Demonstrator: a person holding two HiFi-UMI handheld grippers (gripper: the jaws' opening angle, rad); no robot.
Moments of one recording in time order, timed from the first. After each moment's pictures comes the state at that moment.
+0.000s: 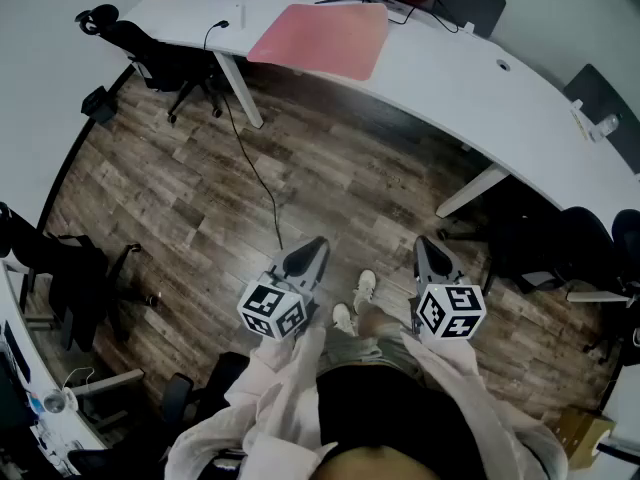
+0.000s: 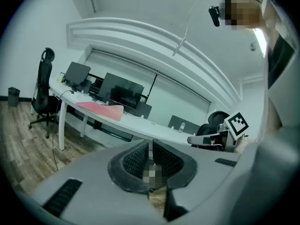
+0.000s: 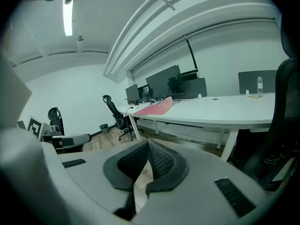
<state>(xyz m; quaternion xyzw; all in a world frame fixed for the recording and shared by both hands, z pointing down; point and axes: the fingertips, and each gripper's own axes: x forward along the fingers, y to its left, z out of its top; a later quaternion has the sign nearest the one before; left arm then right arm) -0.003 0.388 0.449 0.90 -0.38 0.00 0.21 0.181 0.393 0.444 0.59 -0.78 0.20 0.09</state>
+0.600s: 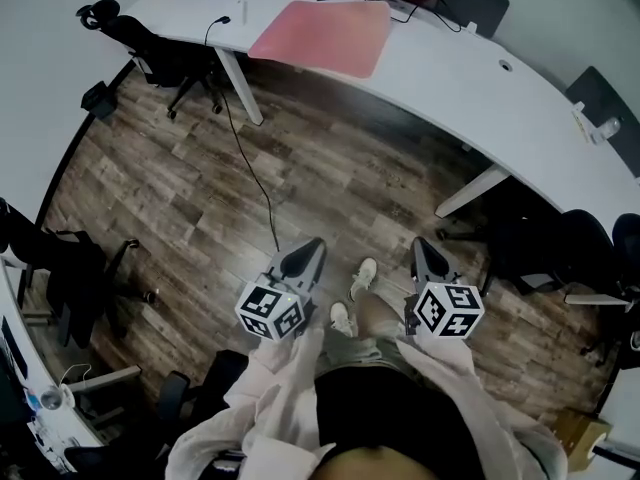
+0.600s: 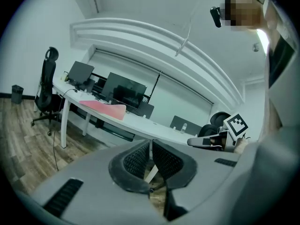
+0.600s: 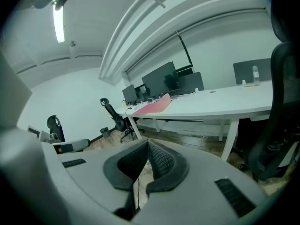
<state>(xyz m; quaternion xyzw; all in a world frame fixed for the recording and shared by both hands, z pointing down) -0.008 0.390 0.457 0.89 -0.39 0.00 0.22 0.180 0.393 0.457 0.59 -0.77 0.24 0.07</state>
